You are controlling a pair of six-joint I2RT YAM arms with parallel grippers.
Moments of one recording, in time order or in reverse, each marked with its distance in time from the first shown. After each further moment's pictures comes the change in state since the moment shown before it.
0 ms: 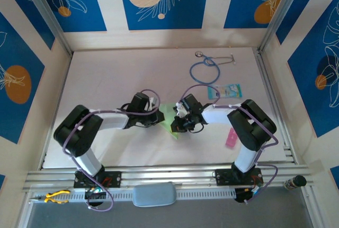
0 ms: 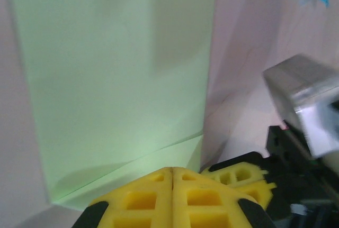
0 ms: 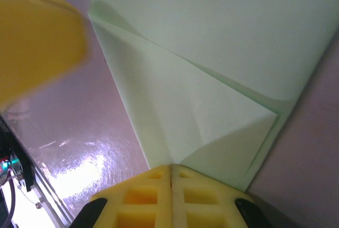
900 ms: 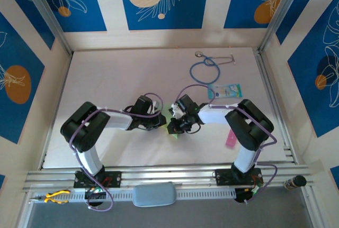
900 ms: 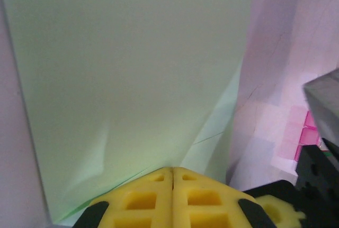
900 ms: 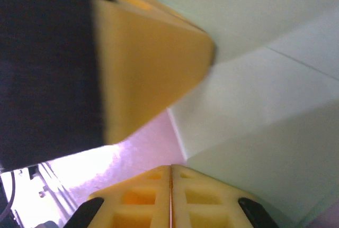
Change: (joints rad) left arm -0.013 0.061 -0.007 0.040 -0.006 -0.008; right arm 0.054 0.018 0.034 -0.032 -0.003 0.003
